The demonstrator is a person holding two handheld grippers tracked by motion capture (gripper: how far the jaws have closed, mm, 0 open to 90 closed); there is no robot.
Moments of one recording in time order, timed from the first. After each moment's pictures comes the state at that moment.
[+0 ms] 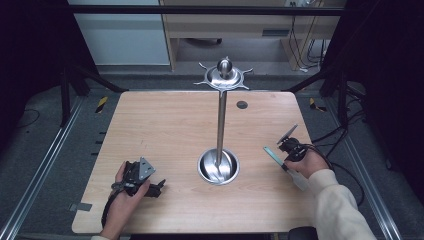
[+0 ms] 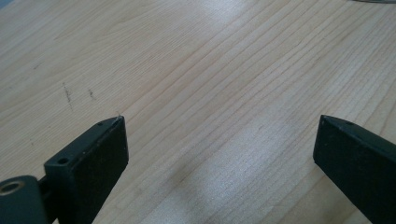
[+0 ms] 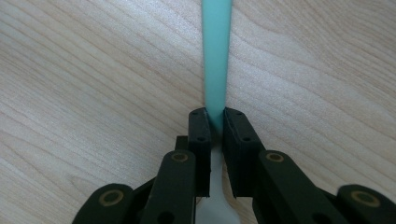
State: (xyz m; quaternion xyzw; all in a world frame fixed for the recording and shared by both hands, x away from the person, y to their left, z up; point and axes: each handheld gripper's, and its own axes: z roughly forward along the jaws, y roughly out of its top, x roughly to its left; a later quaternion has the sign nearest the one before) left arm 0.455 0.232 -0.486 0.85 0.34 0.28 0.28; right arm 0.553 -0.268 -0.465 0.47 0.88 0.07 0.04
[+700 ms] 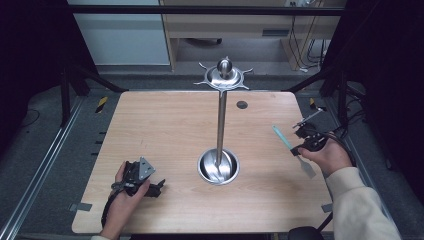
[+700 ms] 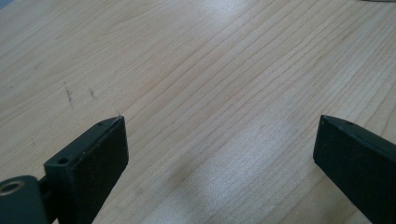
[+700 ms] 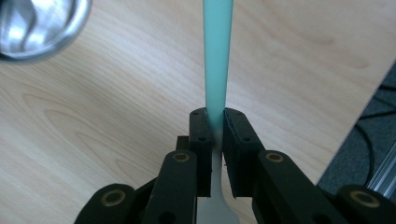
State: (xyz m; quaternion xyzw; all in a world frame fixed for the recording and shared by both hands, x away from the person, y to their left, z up) left arm 0.455 0.232 -0.486 0.85 0.34 0.28 0.28; right arm 0.530 -0.289 -0.371 0.47 0.86 0.17 0.10
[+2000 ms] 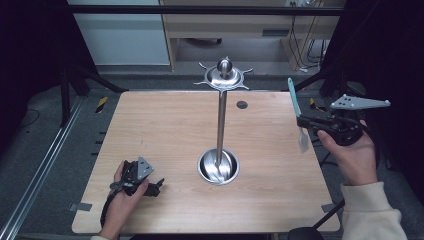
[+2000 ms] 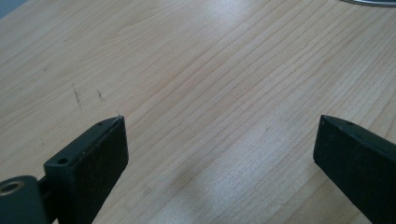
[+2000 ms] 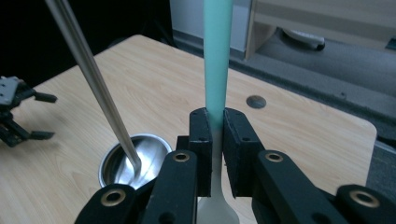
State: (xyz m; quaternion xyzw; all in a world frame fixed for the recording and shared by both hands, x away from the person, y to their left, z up) left arm 0.456 0.234 -0.484 0.85 0.34 0.29 0.29; right arm 0.462 -0.292 -0.265 0.39 0.76 0.48 0.22
